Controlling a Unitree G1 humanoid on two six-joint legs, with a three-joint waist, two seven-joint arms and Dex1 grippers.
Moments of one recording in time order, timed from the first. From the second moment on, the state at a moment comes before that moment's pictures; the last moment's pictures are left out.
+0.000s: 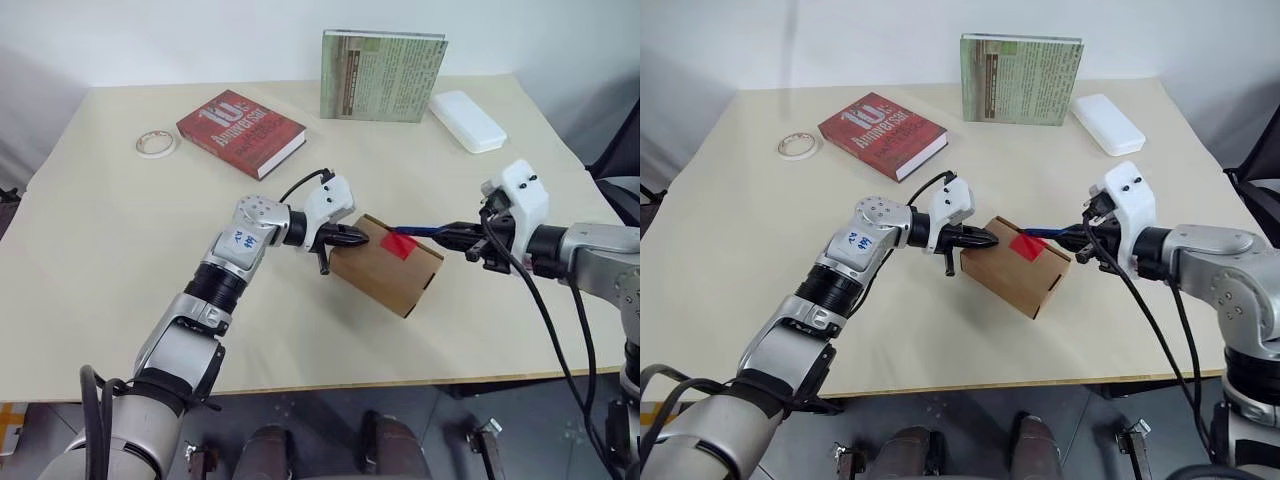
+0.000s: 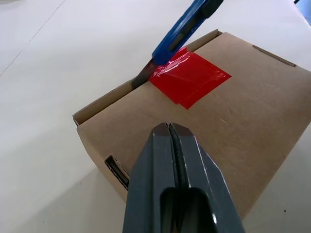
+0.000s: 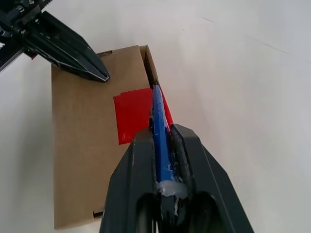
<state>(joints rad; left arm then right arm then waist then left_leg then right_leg) -1.00 0.27 -0.30 0.54 -0.09 0.31 -0.98 -0.58 -0.86 -0.20 -0.45 0.68 1.31 0.60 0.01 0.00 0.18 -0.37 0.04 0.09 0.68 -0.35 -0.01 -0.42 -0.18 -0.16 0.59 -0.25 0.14</state>
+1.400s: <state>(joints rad) -0.97 0.26 -0.29 0.49 -0.07 0.34 -0.95 -0.54 -0.98 -0.15 -0.41 0.72 1.26 0.63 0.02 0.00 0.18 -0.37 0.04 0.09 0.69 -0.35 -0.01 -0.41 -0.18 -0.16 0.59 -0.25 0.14</state>
